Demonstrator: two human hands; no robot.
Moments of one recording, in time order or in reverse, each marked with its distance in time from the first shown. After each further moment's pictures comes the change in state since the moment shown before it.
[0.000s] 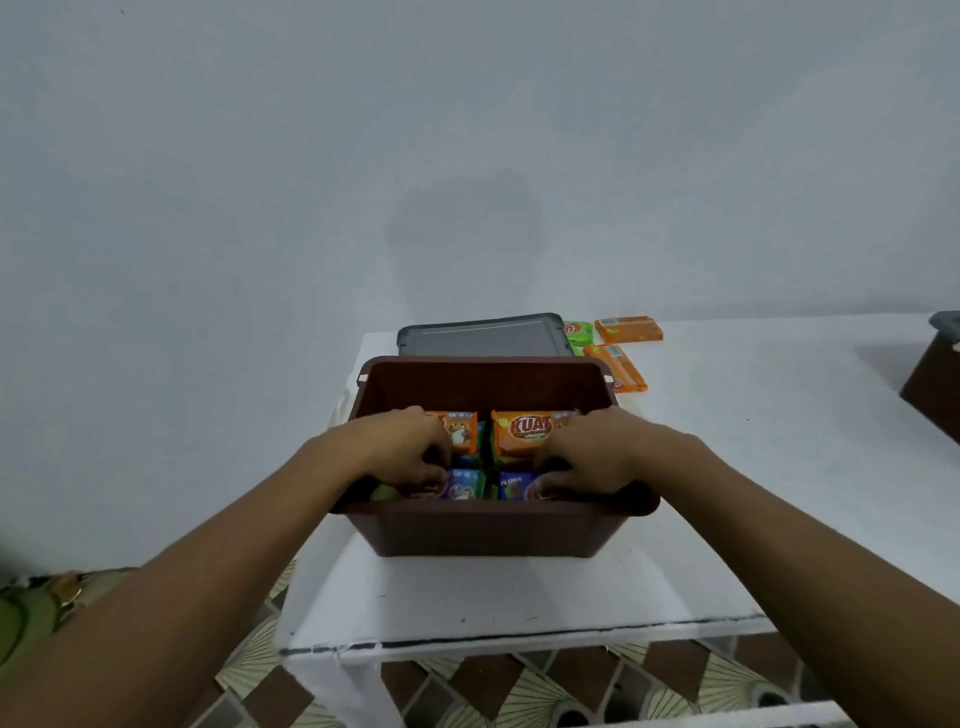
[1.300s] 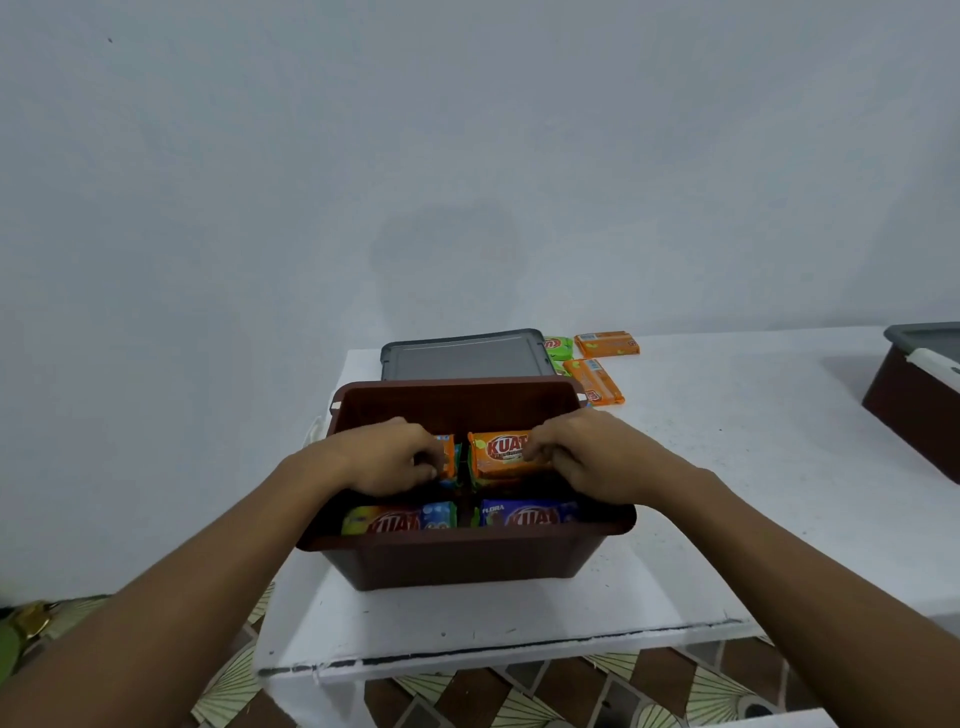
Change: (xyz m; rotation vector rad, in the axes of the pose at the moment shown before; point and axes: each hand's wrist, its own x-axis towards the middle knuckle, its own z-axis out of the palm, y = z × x) left_hand -0.006 0.011 -0.009 -0.140 0.050 0.037; right_hand -0.027 0.017 0.014 0.368 0.365 0.005
